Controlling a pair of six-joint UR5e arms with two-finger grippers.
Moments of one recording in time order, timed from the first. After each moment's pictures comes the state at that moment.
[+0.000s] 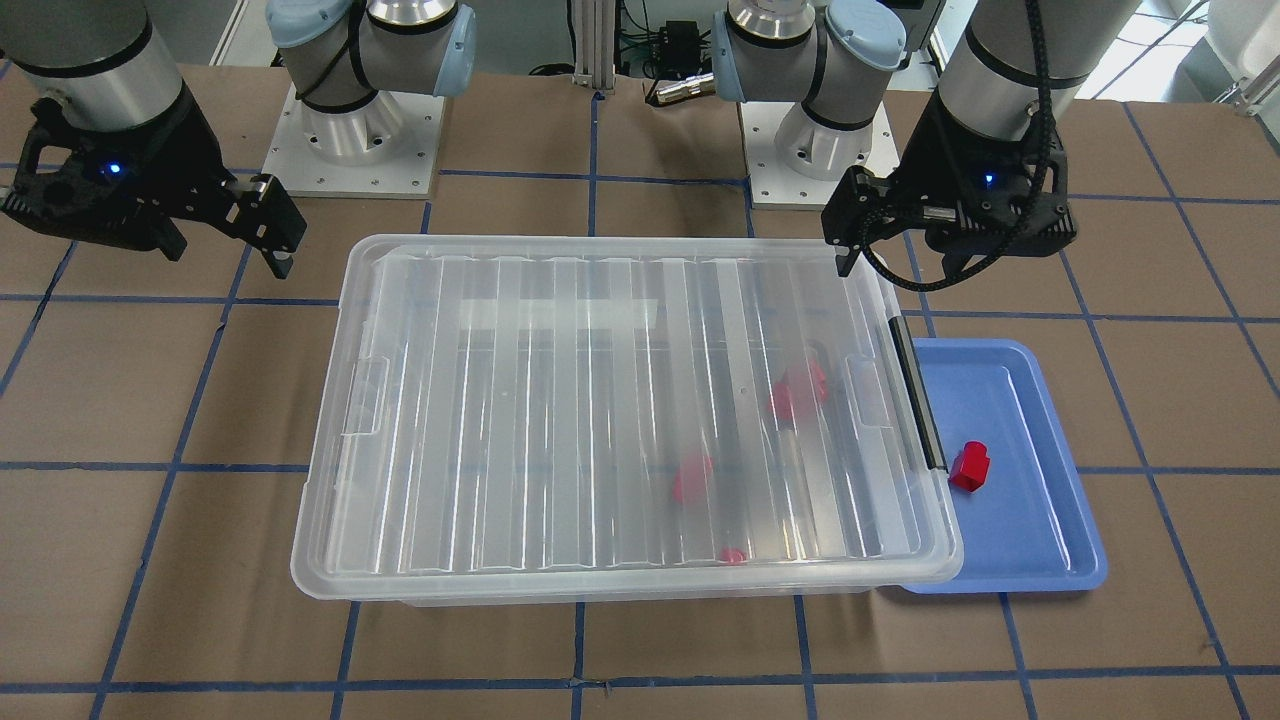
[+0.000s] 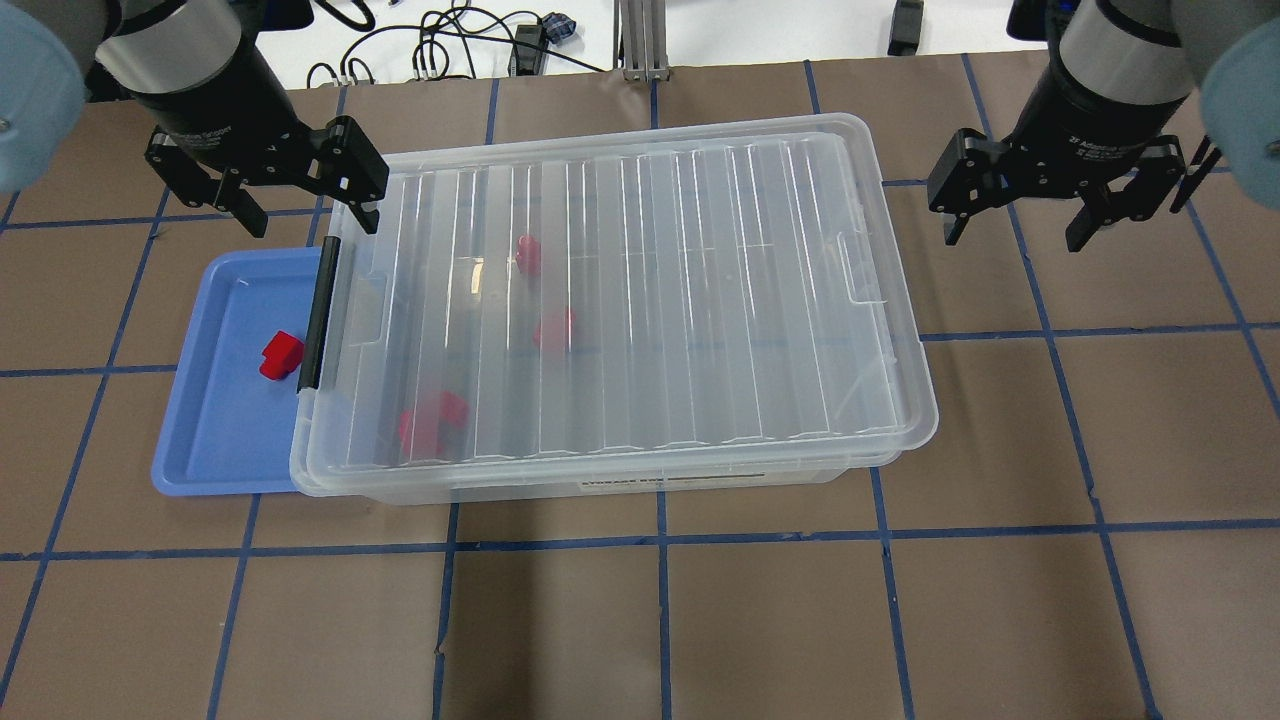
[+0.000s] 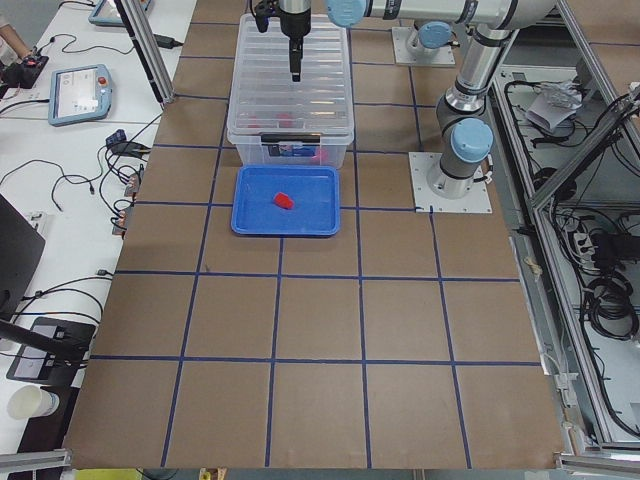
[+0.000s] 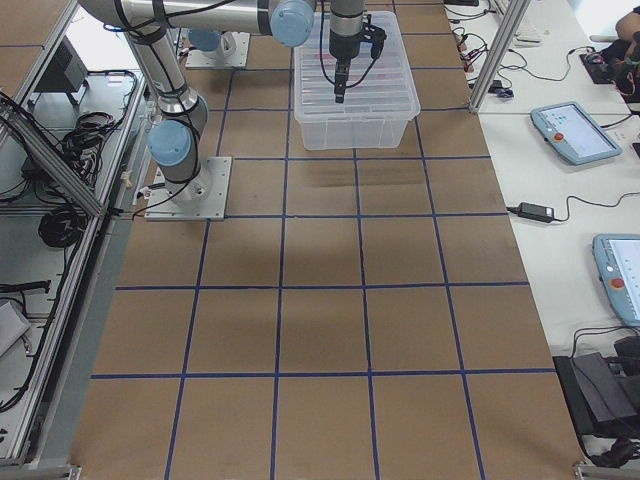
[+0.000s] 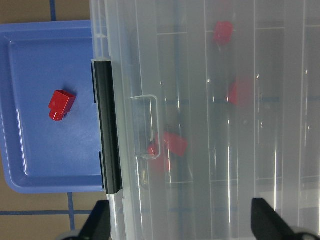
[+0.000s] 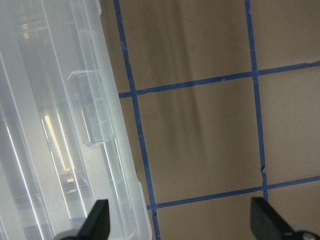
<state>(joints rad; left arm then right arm) -1.54 -1.60 -1.50 -1.61 1.58 0.05 1.51 -1.62 1.62 -1.56 -1.60 0.06</state>
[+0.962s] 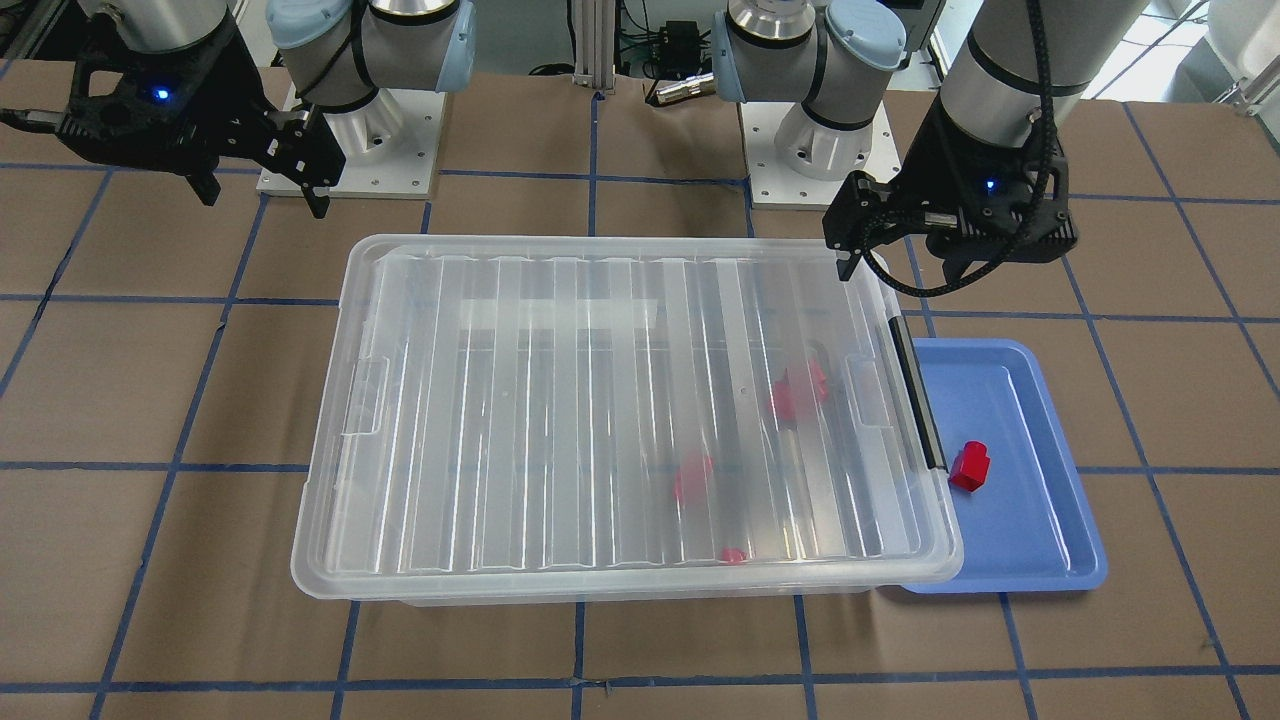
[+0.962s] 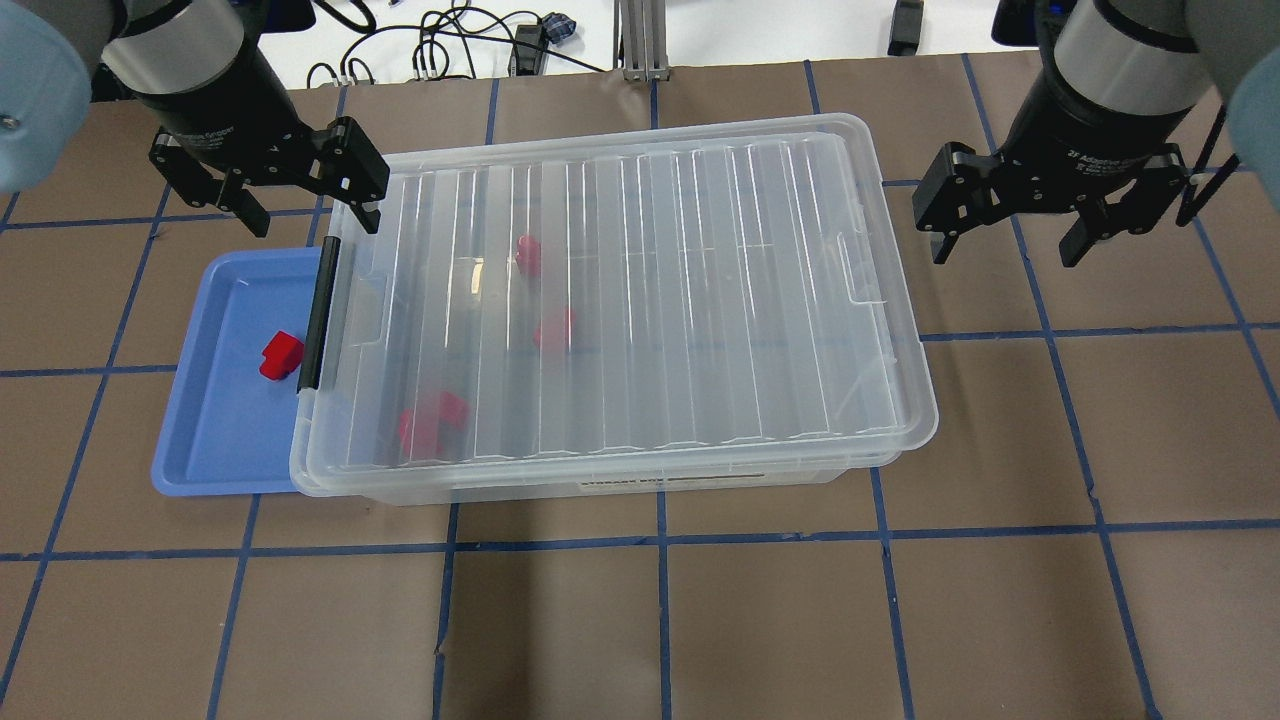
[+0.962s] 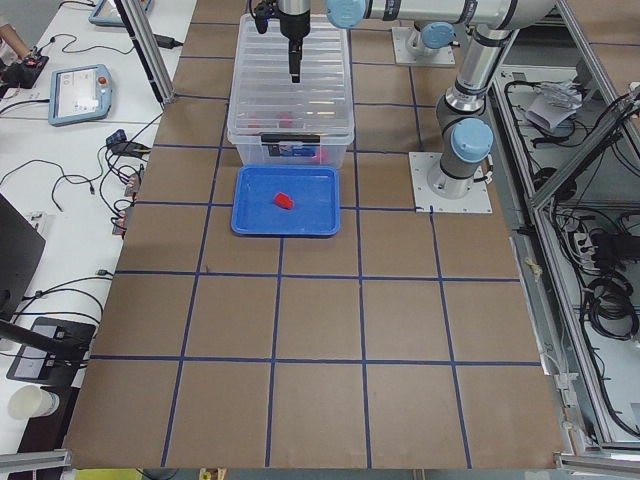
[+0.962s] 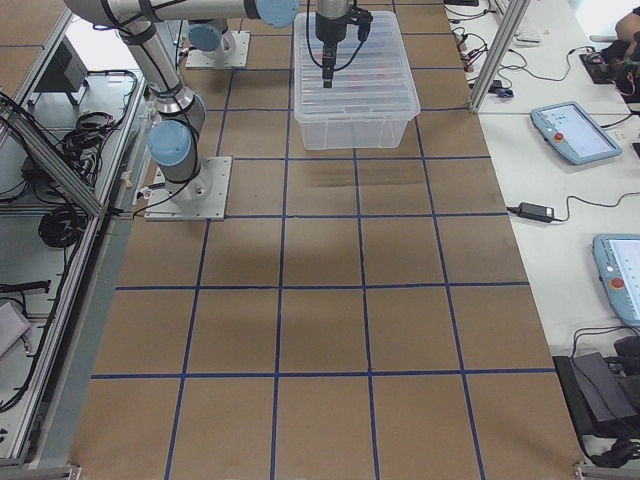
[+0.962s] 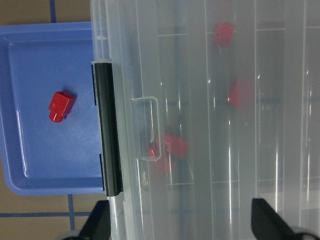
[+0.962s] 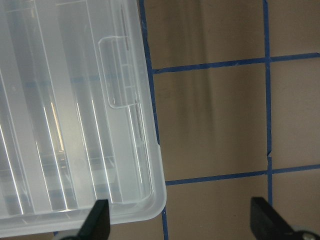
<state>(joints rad) -1.54 -1.61 -1.50 -1.60 1.58 0.05 1.53 -1.67 1.61 -1.51 -1.59 0.05</state>
